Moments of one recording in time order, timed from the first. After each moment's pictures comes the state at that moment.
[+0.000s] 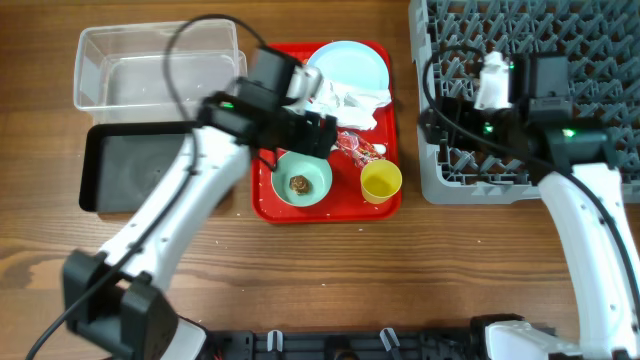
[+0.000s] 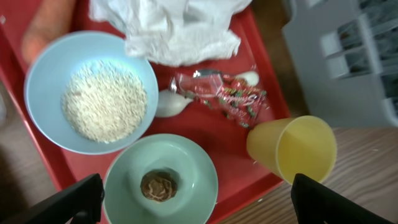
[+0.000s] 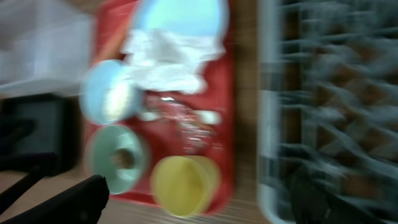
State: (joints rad) left arm -0.46 1.65 1.43 -0.84 0.18 -0.18; right arm 0.07 1.36 1.33 -0.96 -0.27 0.24
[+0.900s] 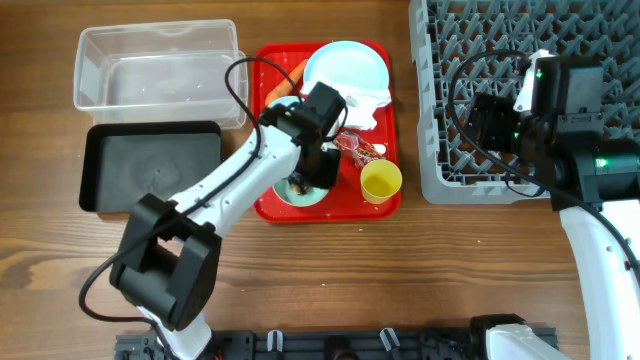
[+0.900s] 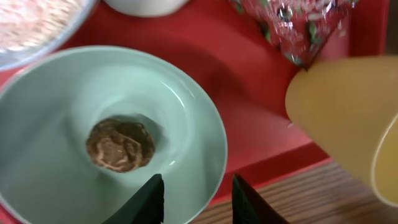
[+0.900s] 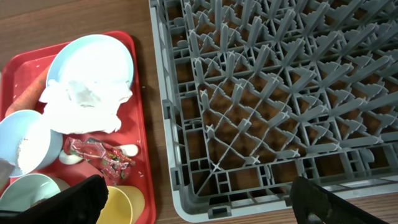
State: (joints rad) left arm -0.59 1.85 1.37 -0.92 0.13 -0.35; right arm 0.07 1.26 1.38 -1.01 0.08 0.23
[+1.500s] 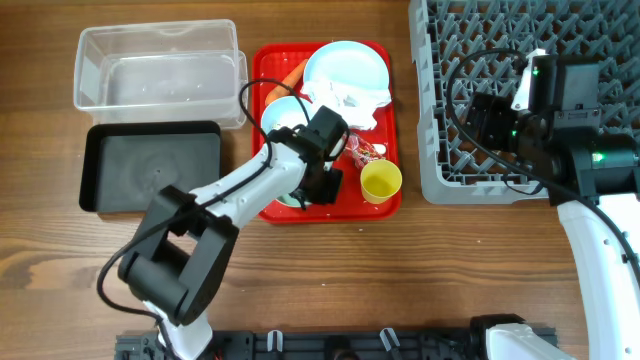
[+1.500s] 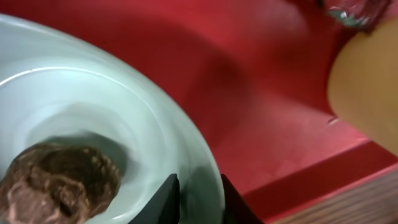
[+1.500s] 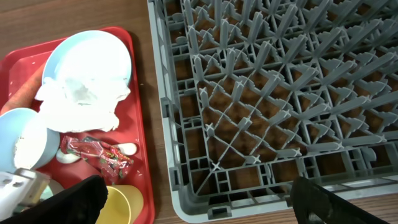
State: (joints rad) left arm -0.62 1.89 1.22 -0.75 0.13 -0.30; right arm 0.07 1.28 1.38 -1.01 0.08 0.23
